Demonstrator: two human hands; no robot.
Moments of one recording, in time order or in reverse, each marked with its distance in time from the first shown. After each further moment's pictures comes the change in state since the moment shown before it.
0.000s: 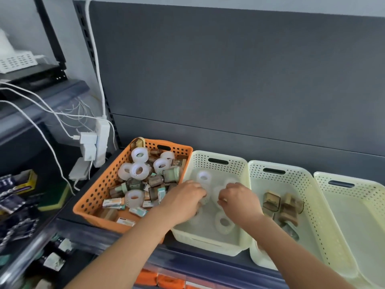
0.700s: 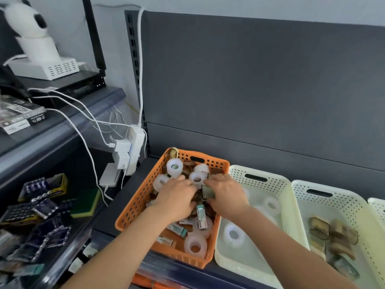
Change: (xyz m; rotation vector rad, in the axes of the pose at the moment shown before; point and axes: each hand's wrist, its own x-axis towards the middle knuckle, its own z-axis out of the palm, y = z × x) left_hand -0.036 -0.109 -0.033 0.162 0.082 -0.161; right_hand 0.087 -0.111 -0.011 0.085 0.042 -0.149
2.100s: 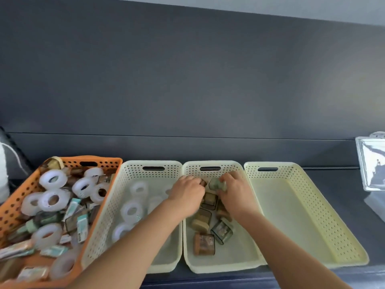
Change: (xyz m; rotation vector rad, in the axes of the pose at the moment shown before) left_hand 0.124 0.264 0.039 0.082 -0.066 0.331; right_hand -0.162 0.231 -0.025 0.129 0.234 0.599
